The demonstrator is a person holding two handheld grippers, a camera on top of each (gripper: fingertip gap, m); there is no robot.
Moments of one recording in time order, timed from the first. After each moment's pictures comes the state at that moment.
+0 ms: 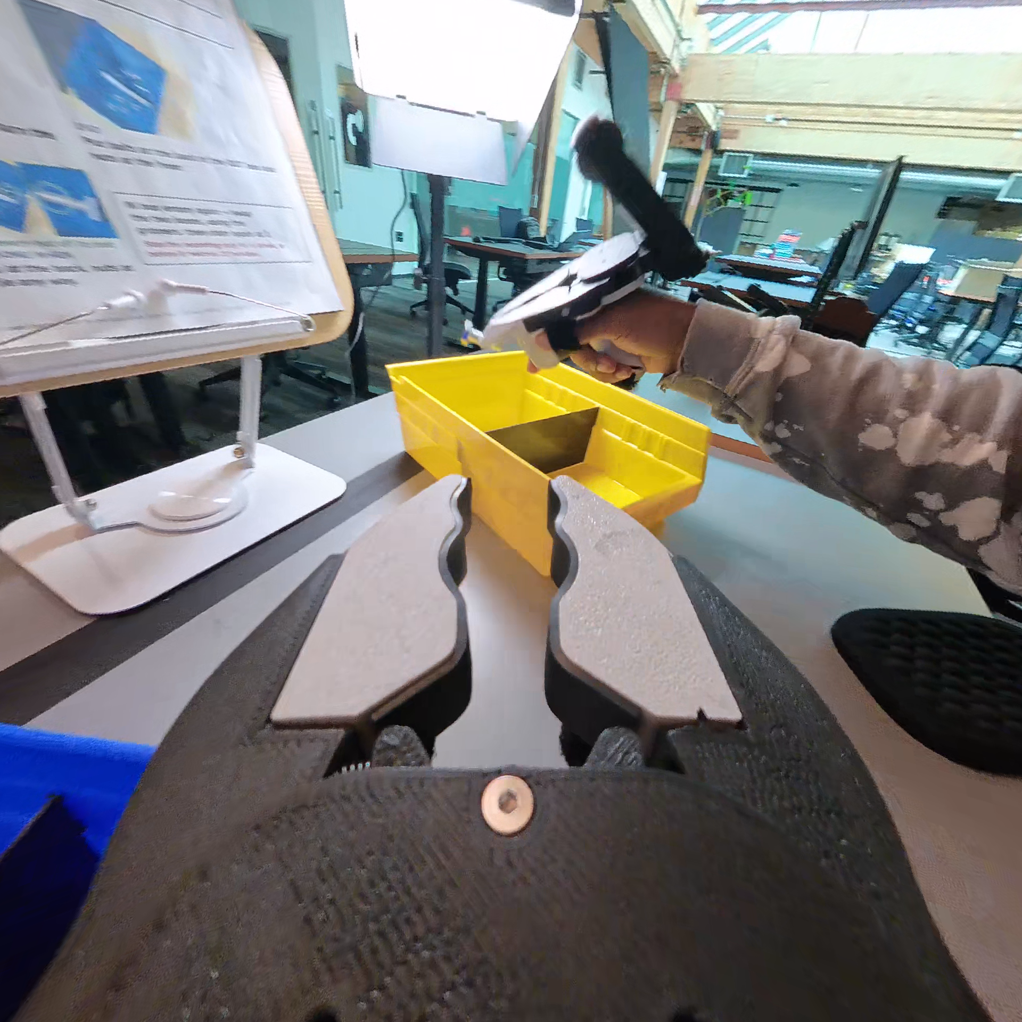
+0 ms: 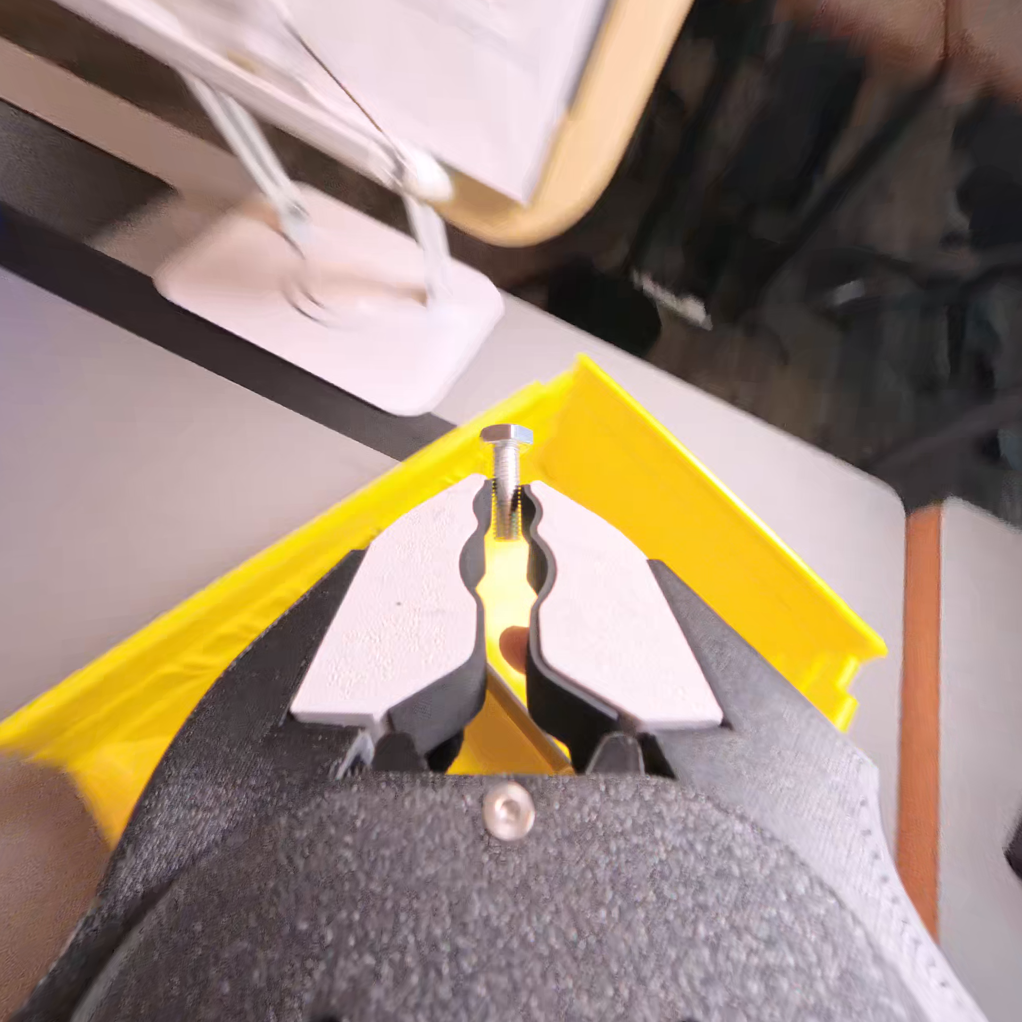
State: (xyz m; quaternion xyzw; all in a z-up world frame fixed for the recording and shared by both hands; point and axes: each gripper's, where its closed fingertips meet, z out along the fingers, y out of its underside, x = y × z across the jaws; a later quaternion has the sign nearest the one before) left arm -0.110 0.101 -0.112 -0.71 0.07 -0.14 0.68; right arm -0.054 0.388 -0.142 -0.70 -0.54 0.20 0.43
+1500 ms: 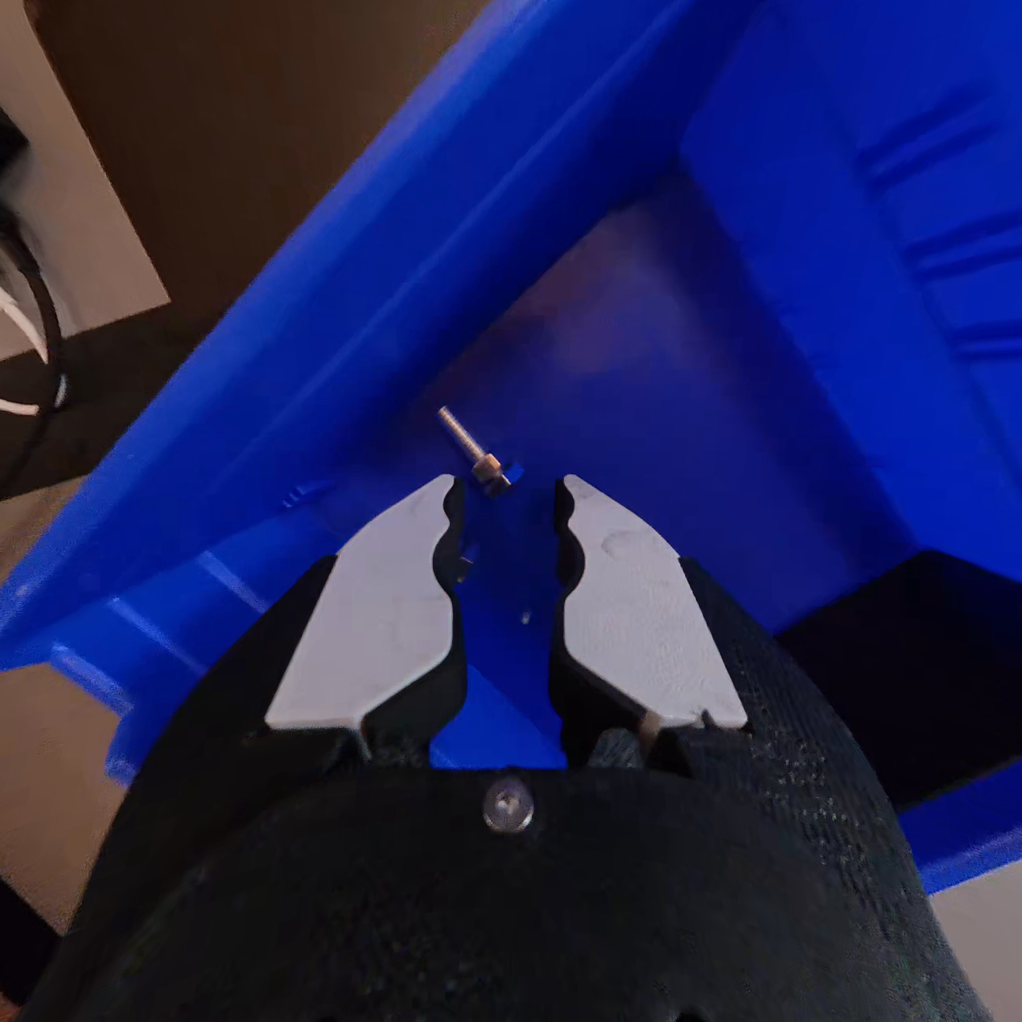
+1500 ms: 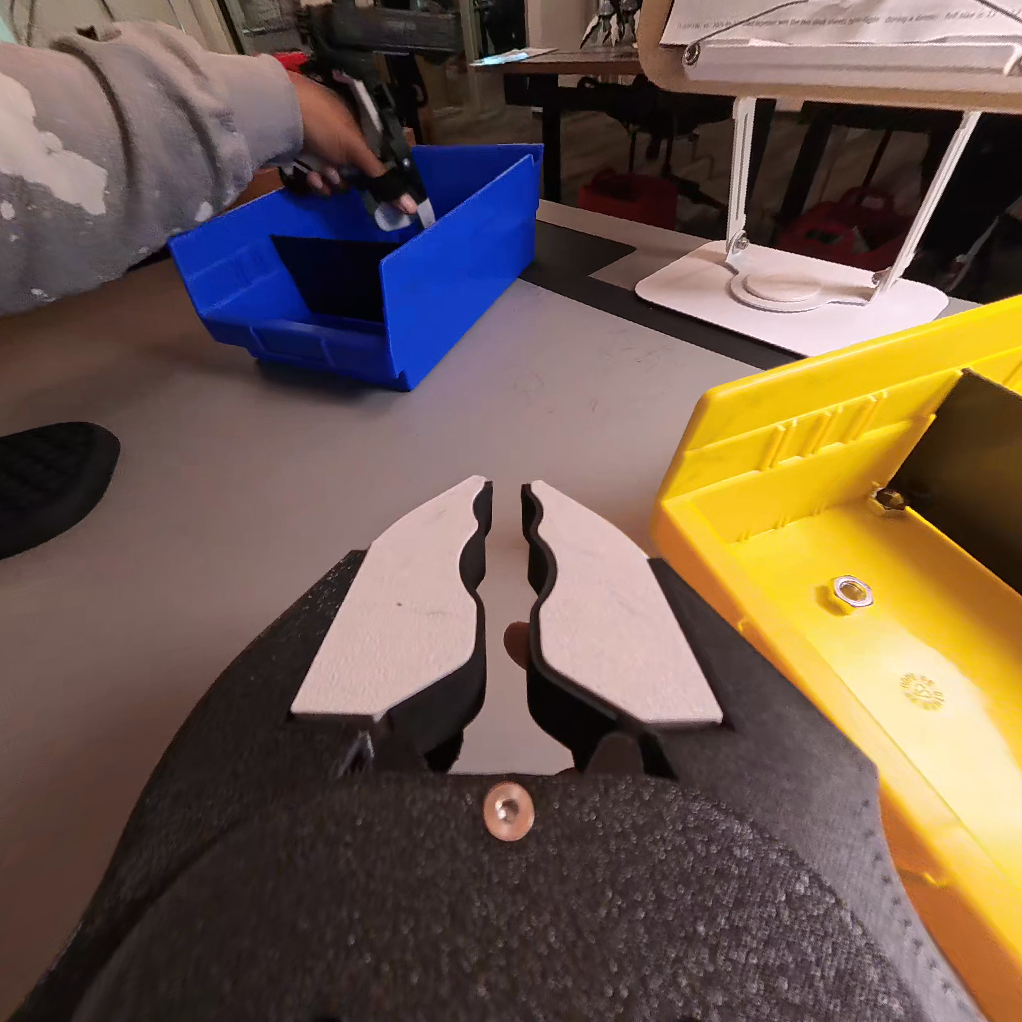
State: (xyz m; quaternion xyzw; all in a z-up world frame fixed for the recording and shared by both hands) left arm -0.428 0.030 -0.270 -0.96 -0.23 0.04 0.12; right arm 0.004 0.145 -0.195 -0.58 -0.56 0.45 0.38
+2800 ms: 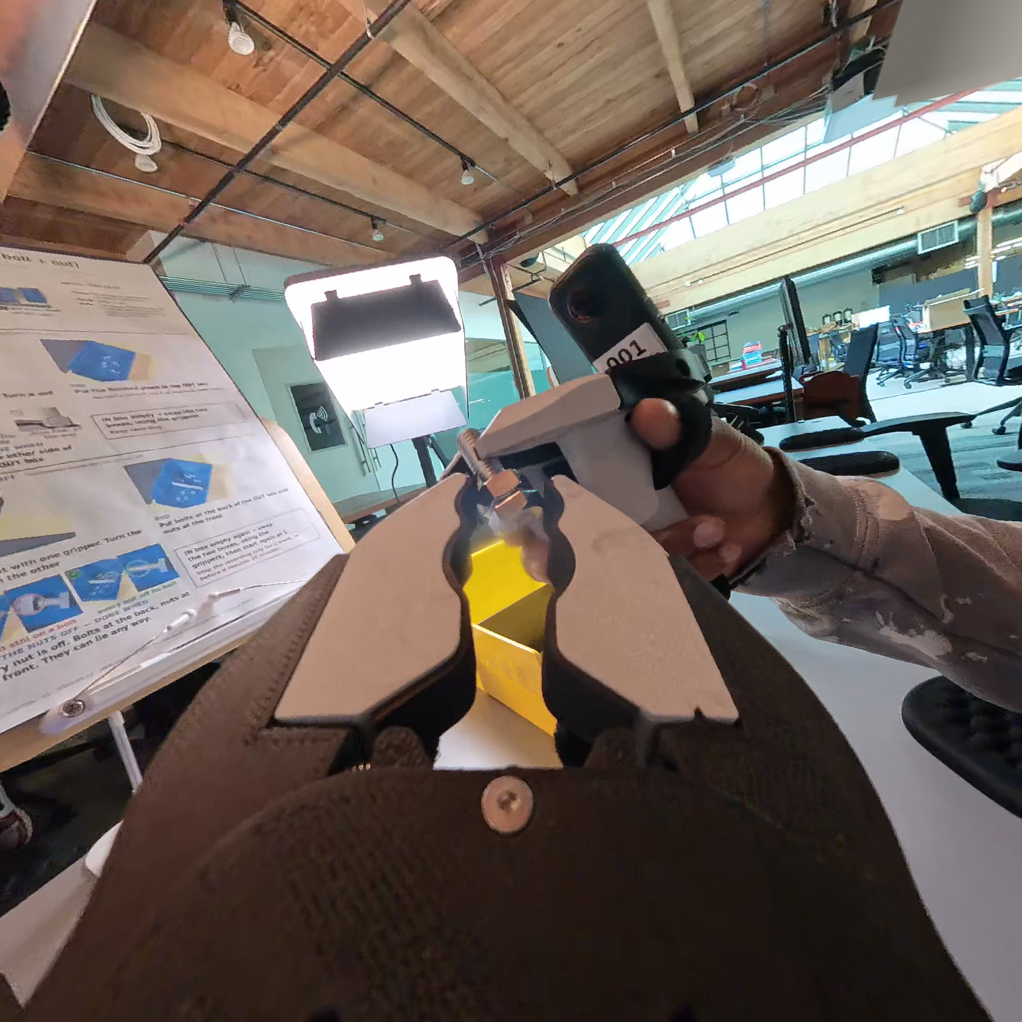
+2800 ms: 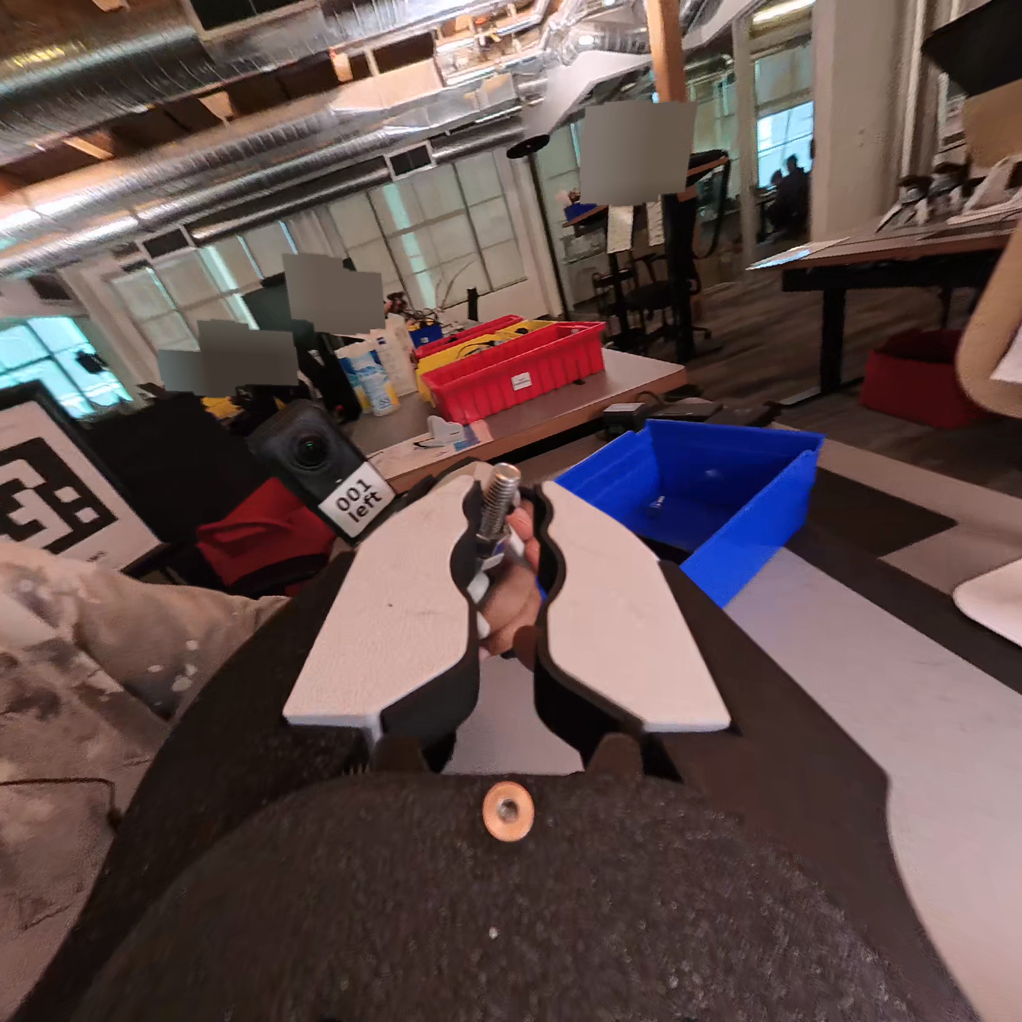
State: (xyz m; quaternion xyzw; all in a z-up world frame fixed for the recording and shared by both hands) left arm -0.054 0.067 -0.036 -0.54 0.18 -0.05 0.82; right arm -0.075 0.066 -0.028 -0.43 -0.53 0.68 0.27
